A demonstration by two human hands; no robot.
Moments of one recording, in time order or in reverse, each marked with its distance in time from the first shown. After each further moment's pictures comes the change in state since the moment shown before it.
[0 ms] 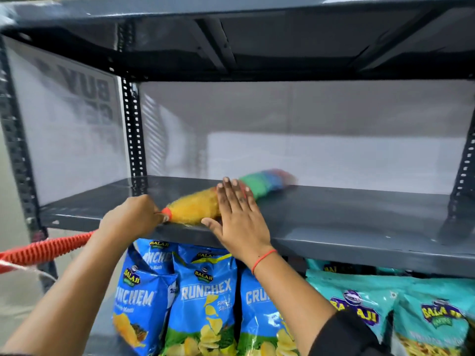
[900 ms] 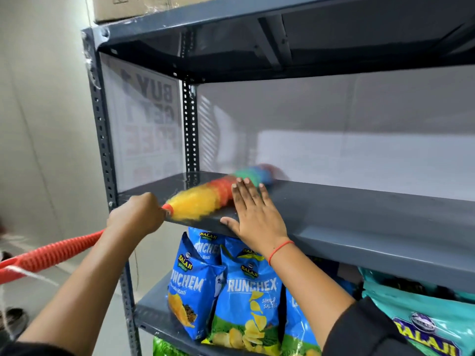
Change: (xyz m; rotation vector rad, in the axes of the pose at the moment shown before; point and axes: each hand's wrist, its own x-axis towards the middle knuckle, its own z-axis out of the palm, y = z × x) left_hand -0.029 -0.062 -0.026 0.117 0.182 -0.288; right_hand 0.032 -0.046 0.020 -0.033 -0.082 -0.185
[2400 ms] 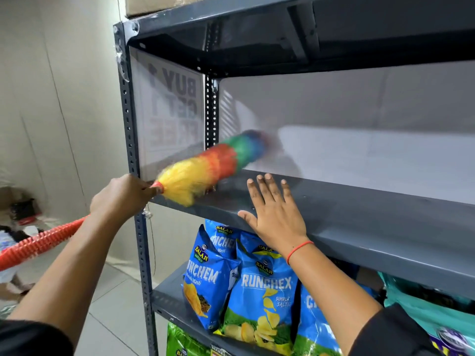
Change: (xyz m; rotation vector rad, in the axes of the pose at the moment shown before) left_hand 0.009 -0.053 -0.019 -0.163 0.173 -0.114; right_hand -0.002 -0.001 0.005 -0.011 0.024 0.009
